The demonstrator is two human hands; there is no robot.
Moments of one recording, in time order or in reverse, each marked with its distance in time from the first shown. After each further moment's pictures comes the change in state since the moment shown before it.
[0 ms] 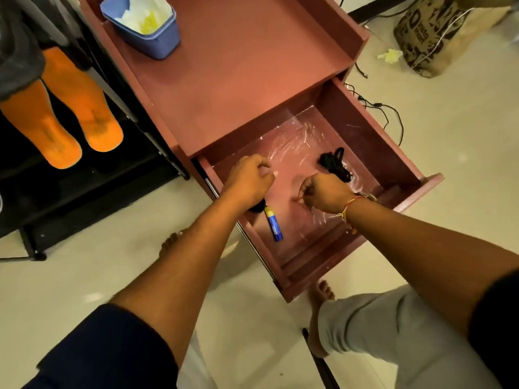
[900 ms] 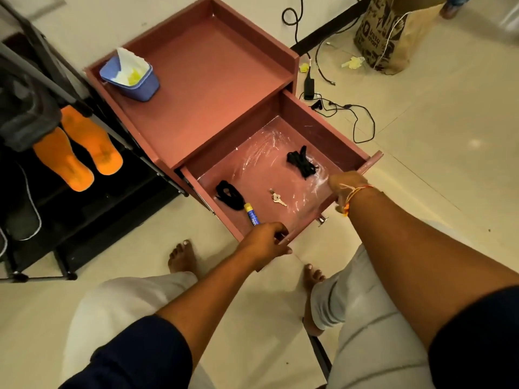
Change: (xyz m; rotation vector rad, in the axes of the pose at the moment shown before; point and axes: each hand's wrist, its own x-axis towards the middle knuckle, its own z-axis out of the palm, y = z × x) left_hand -0.134 0.025 0.098 0.281 -0.376 0.053; right_hand -0.112 0.050 -0.053 0.373 0.141 0.622
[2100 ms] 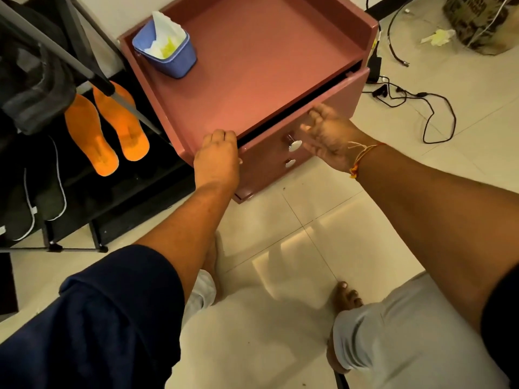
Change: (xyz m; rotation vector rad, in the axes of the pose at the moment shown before) left_hand 0.081 -0.069 -0.163 0.596 0.764 -0.228; right_hand 0.091 -0.142 0.051 0.954 -0.512 -0.418
